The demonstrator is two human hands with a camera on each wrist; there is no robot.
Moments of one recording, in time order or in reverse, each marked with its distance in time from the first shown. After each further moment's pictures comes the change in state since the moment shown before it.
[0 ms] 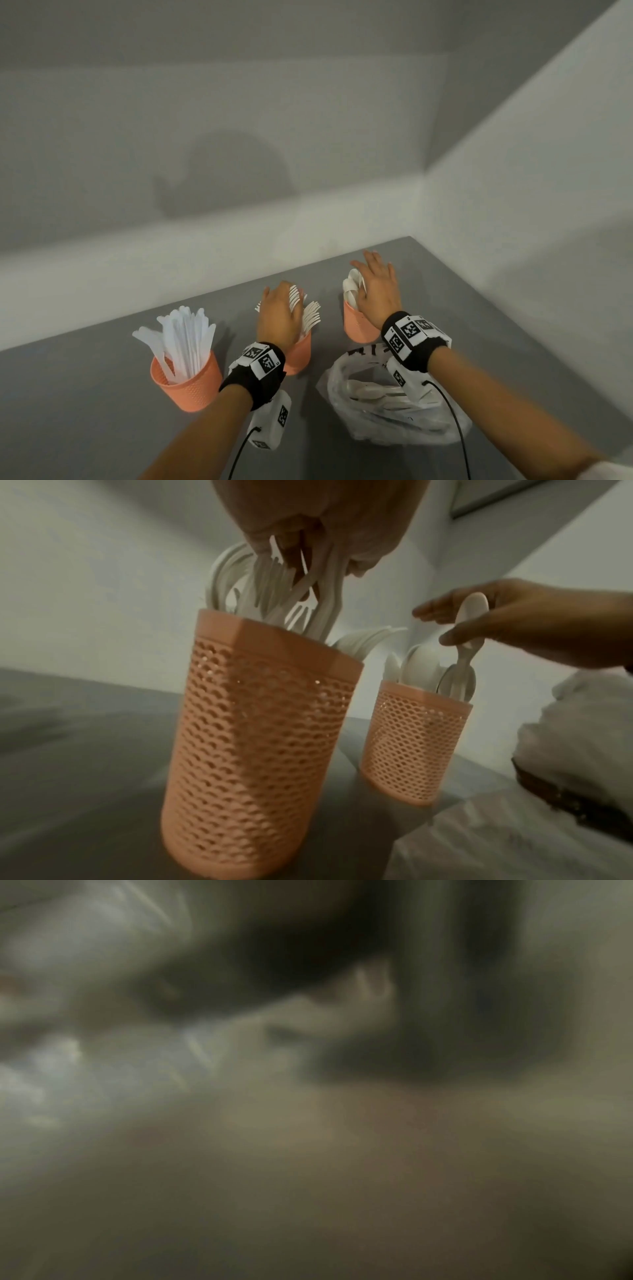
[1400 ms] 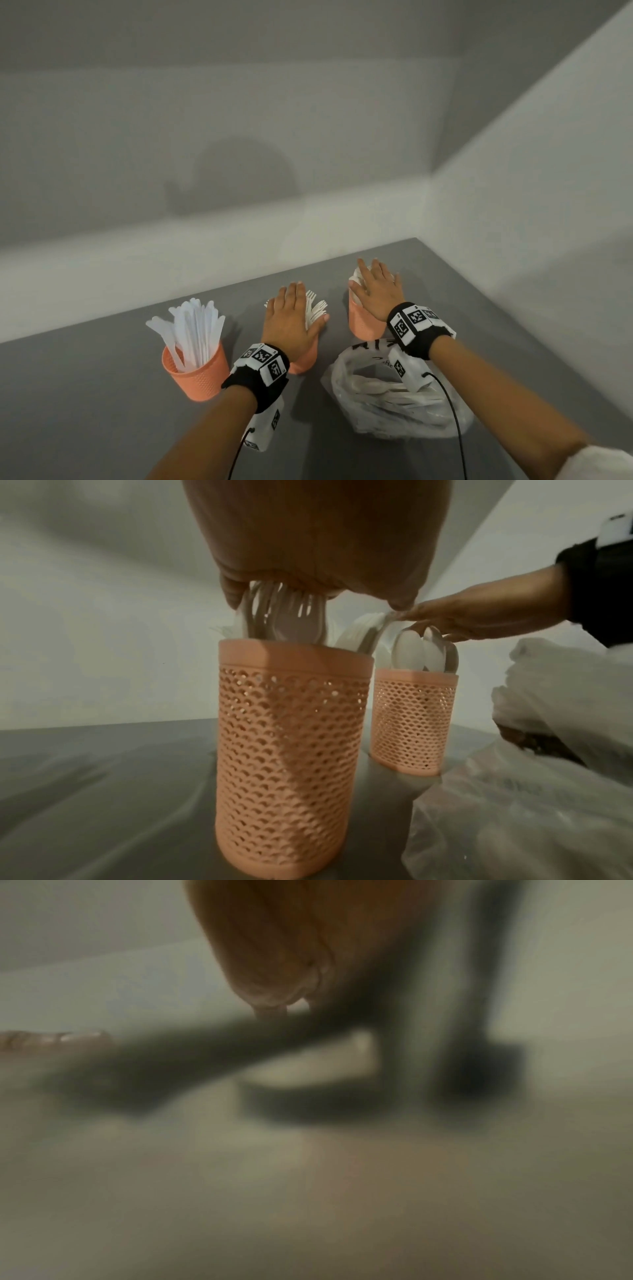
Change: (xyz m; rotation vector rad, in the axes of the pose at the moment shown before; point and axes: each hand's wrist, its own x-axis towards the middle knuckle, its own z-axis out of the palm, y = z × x) left_hand -0.011 -0.019 0.008 0.553 -0.353 0.062; right_hand 0.004 0.003 -0.002 -0.125 -0.354 0.136
